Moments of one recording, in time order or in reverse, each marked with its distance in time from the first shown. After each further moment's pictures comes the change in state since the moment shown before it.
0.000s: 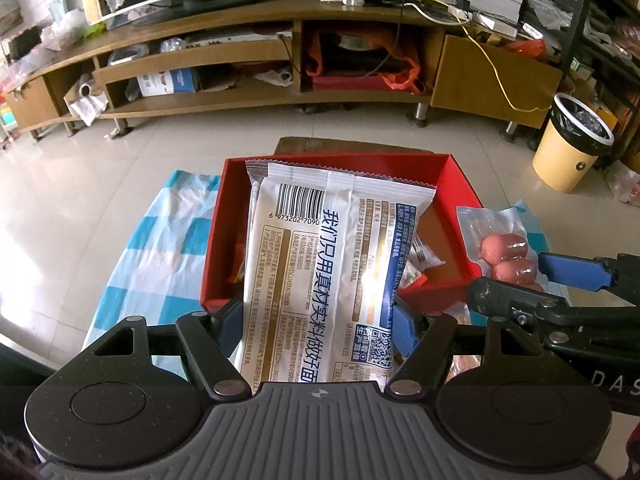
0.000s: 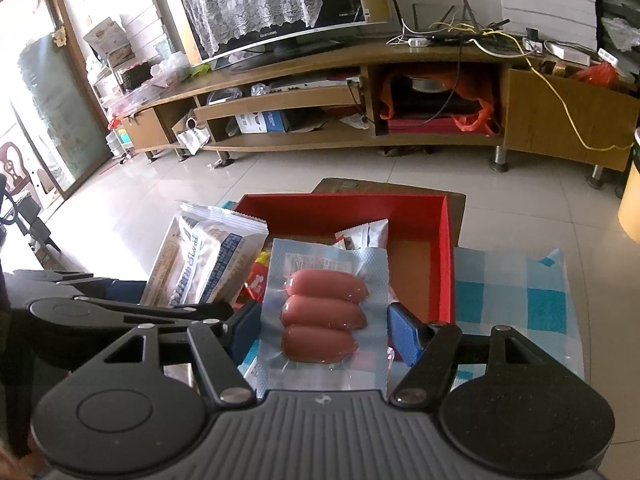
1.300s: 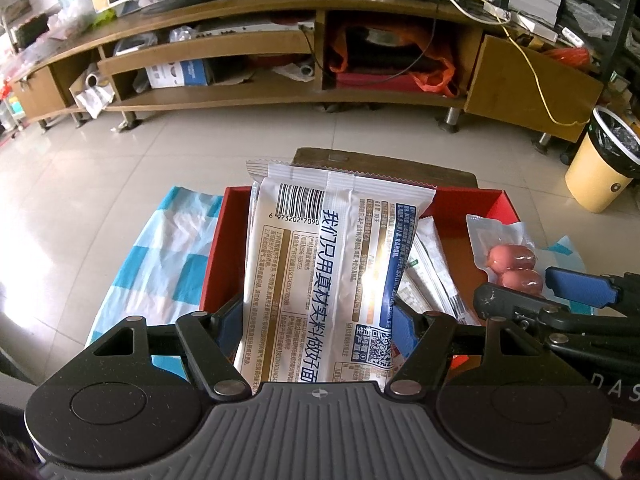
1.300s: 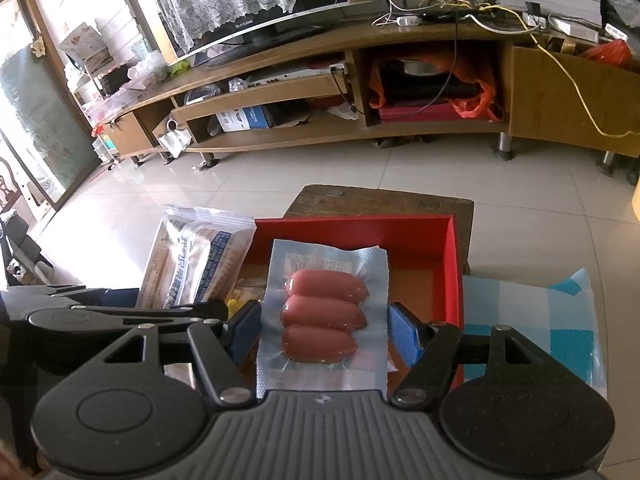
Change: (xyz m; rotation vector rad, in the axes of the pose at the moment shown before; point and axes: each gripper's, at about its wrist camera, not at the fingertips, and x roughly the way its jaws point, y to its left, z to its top) left arm 0.064 0.008 0.052 -0.046 0.035 0.054; right arm 0.073 -0.026 0.044 0.057 0.047 0.002
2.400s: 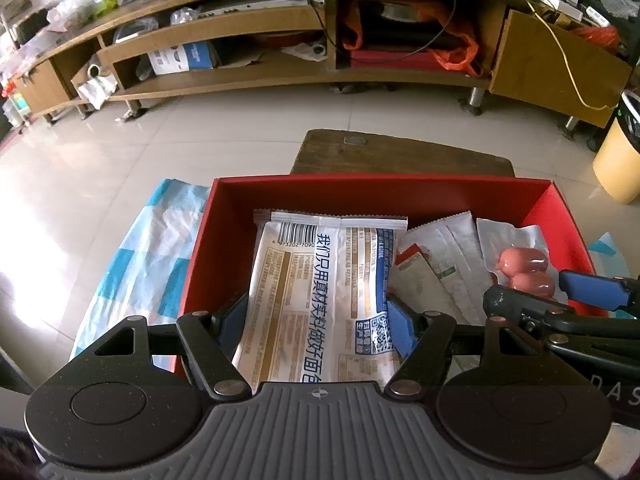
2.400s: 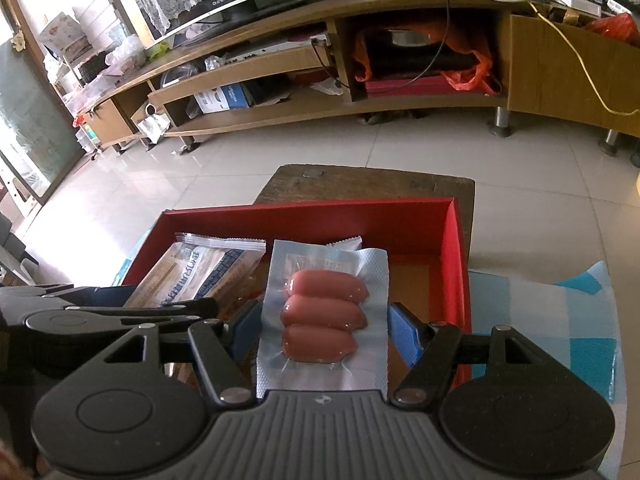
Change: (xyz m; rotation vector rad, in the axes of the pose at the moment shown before) left arm 0.051 -0.004 0.011 0.010 0.049 0.065; right arm 0.054 -0.016 0.007 0.027 0.065 -0.027
